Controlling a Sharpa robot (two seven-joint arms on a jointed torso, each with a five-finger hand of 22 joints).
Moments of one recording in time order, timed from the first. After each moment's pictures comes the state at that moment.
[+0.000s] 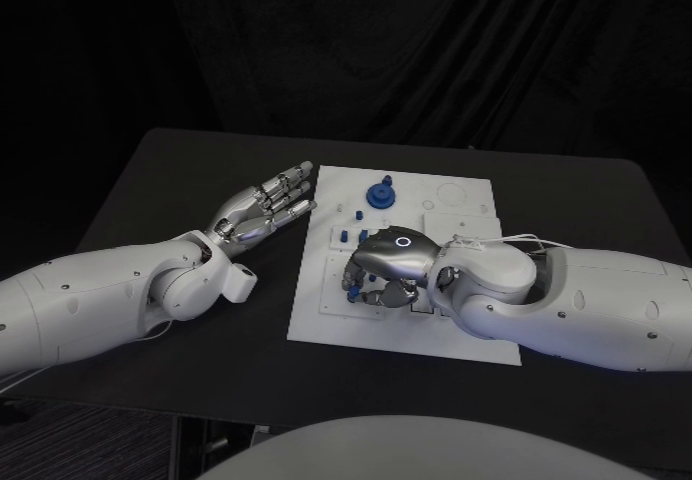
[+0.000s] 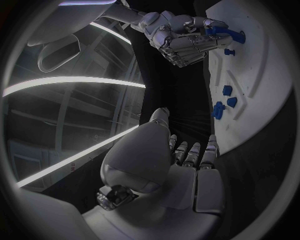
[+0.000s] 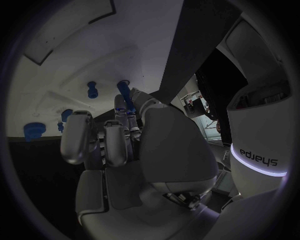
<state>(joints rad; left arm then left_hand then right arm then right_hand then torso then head) 1.16 -0.91 -0.21 1.45 -0.25 0.00 0.68 1.57 0.18 -0.18 0.24 0.56 0.17 -0.04 0.02 0.02 0.01 0.06 0.01 0.00 0.00 0.15 0.00 0.00 0.16 0.10 0.26 0.04 0.25 1.24 -0.69 -0.25 1.72 -1.73 -0.28 -0.07 1.48 -0.11 0.34 0.12 0.19 1.11 0.11 0.15 0.17 1.23 0.05 0.15 0.07 1.46 -0.02 1.39 1.26 0.08 1.46 0.08 1.21 1.31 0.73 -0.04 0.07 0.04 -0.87</state>
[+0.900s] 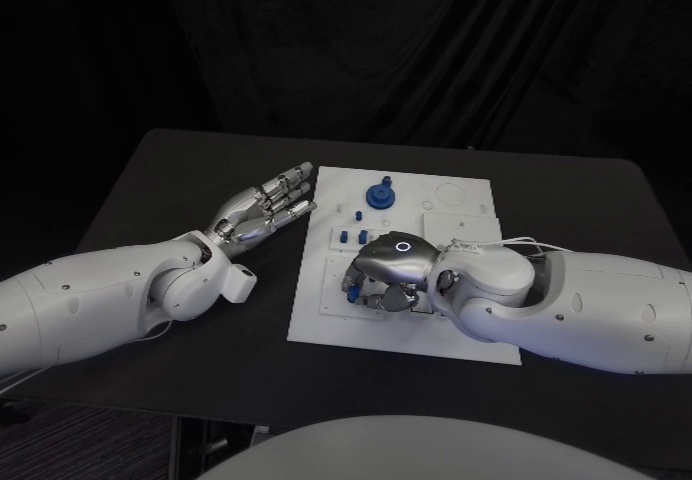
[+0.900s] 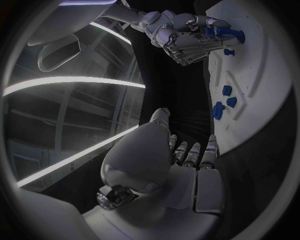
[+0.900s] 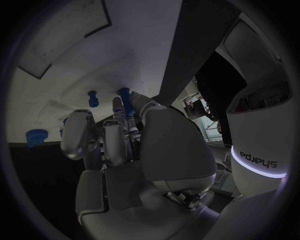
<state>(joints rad) 1.16 -0.91 -0.21 1.45 -0.25 0.01 0.68 1.57 0.18 -0.18 0.24 0.56 0.17 -0.04 0.02 0.02 0.01 0.06 0.01 0.00 0.00 0.15 0.00 0.00 0.16 0.10 0.26 0.04 0.25 1.23 -0.69 -0.25 1.71 -1.73 -0.25 -0.07 1.45 -0.11 0.34 0.12 0.19 1.00 0.12 0.09 0.19 1.16 0.08 0.10 0.06 1.47 0.00 1.38 1.23 0.08 1.45 0.10 1.19 1.31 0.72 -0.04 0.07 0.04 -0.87</state>
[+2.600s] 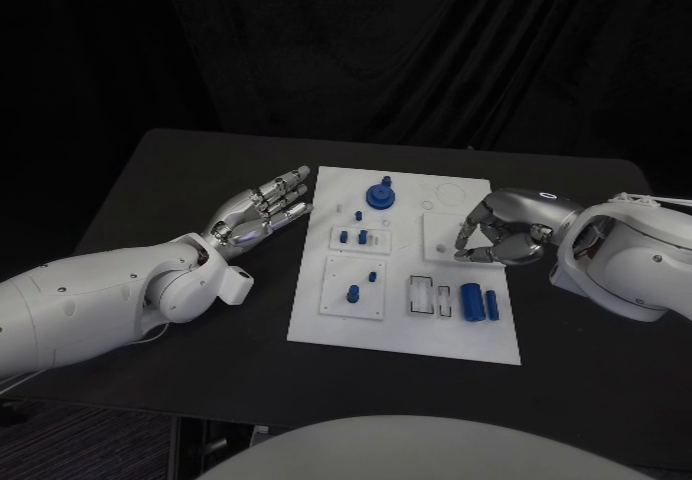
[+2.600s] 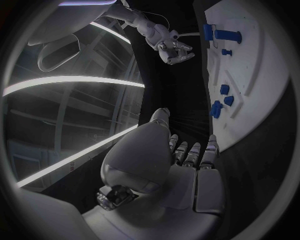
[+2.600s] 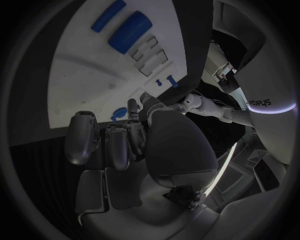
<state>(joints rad) 1.15 -0.92 -0.21 1.45 -0.25 0.01 0.68 1.57 0.18 -0.17 0.23 0.56 0.18 -0.02 0.02 0.03 0.01 0.07 0.01 0.00 0.00 0.15 0.00 0.00 0.16 0.10 0.26 0.04 0.24 1.38 -1.12 -0.25 1.85 -1.42 -0.20 -0.18 1.32 -0.08 0.18 0.20 0.19 1.03 0.08 0.26 0.22 1.45 -0.02 1.36 1.26 1.46 -0.07 1.46 1.31 0.08 1.46 0.04 1.27 1.31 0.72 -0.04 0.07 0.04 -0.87</state>
